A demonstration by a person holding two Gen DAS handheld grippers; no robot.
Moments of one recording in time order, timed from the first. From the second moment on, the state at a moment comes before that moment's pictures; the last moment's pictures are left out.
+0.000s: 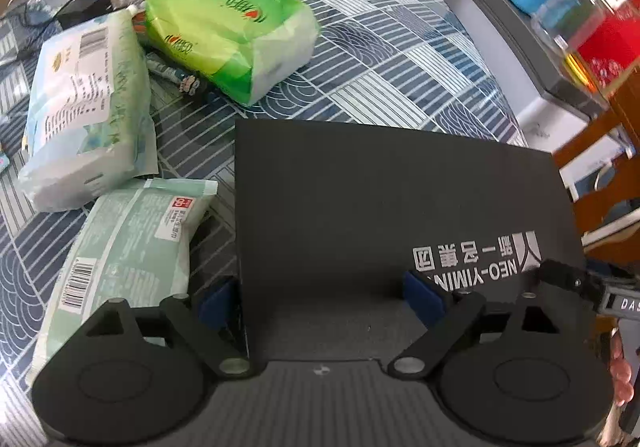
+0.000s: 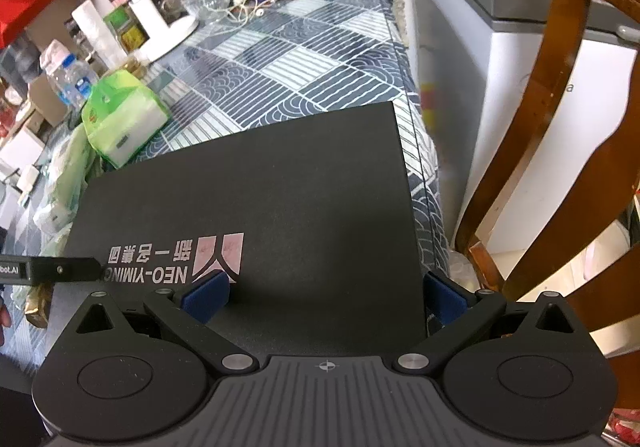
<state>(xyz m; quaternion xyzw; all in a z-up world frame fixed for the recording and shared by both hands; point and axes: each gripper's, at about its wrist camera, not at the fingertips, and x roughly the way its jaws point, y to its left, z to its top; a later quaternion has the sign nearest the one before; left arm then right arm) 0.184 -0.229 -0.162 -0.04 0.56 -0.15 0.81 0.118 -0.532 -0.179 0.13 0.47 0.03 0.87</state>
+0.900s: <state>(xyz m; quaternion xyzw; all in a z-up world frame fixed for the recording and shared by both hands) 0.063 -0.269 -0.110 0.02 0.57 -0.21 0.80 -0.044 -0.556 -0.135 0.19 0.45 -0.04 0.87</state>
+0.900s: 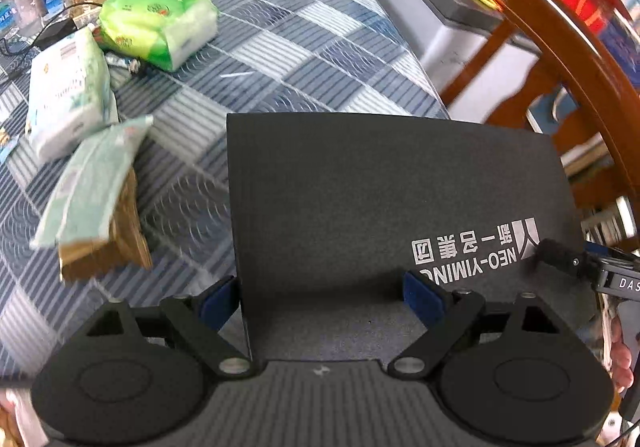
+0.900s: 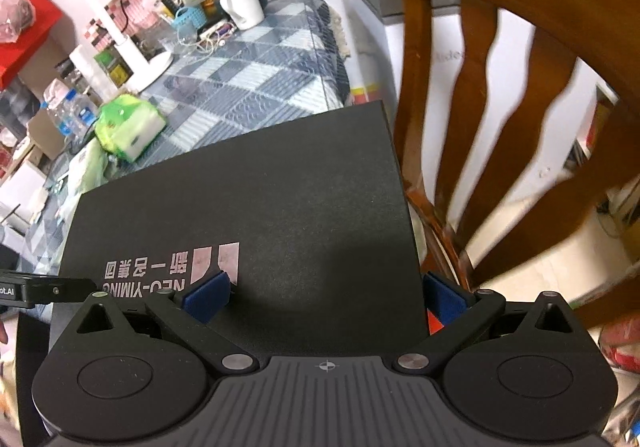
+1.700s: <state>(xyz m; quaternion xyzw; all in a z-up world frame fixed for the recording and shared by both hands) -0.116 -0.285 -0.090 0.07 0.58 -0.25 0.77 -0.247 -0.554 -0.115 0.20 0.48 -0.05 0.85</state>
